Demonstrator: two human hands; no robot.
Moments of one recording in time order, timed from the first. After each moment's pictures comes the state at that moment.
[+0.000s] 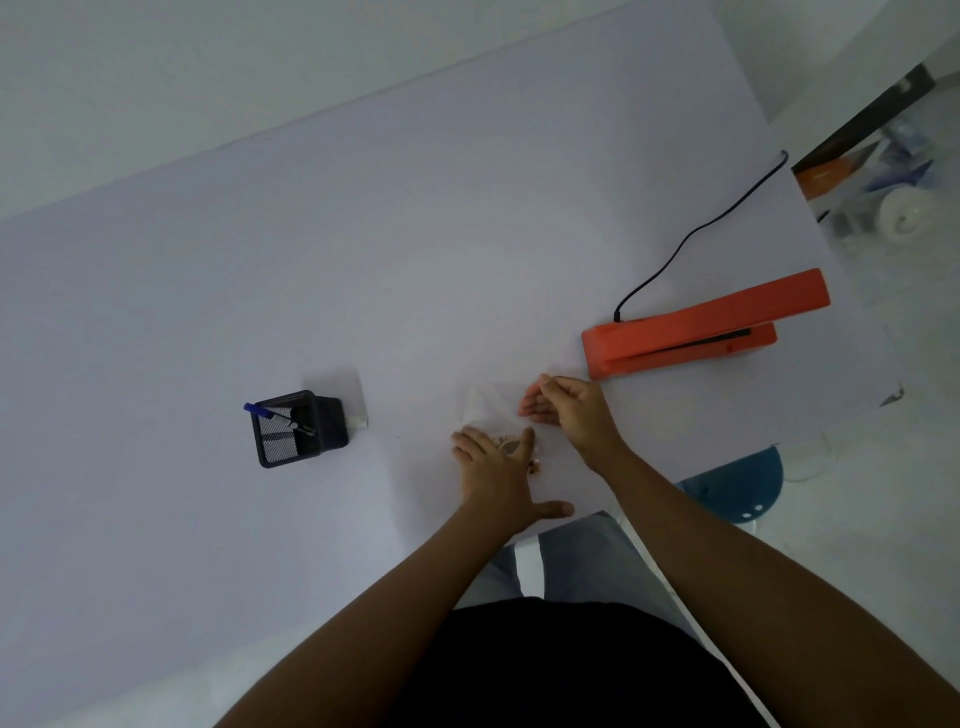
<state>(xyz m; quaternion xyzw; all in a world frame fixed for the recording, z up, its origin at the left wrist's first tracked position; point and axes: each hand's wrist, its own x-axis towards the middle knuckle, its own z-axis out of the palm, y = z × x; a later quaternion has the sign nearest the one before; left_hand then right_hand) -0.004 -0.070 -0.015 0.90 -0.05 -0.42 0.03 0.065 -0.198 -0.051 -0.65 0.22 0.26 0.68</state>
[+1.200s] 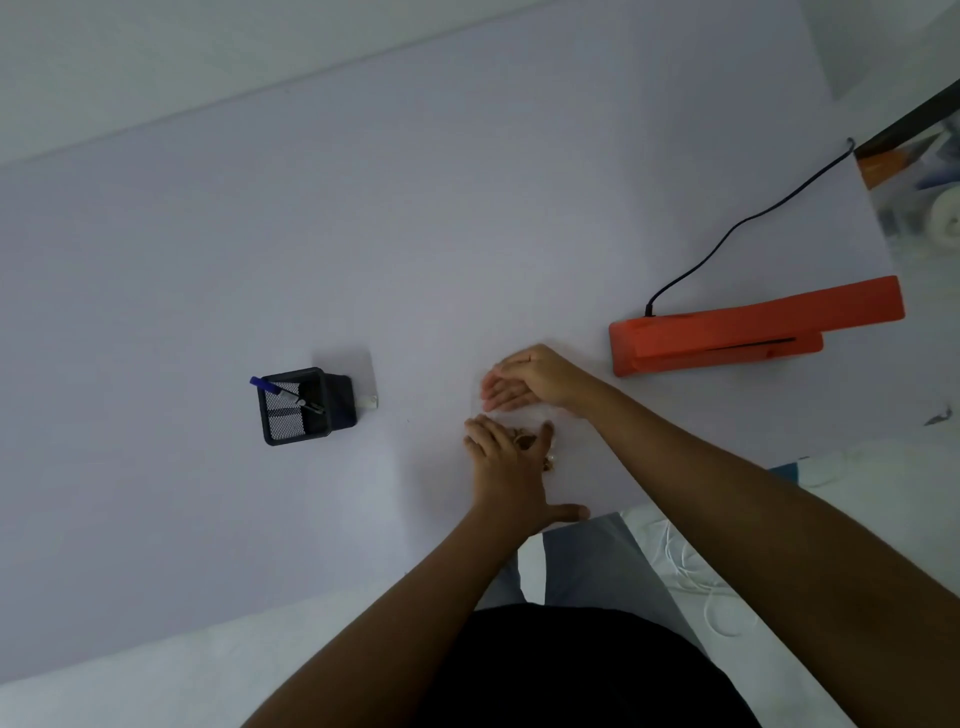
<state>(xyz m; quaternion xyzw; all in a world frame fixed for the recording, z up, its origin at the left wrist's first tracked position) -0.009 -0.071 -0.019 0.92 -0.05 -0.39 0.03 0.121 -0.149 -0.062 -0.61 0.08 0.53 0.58</state>
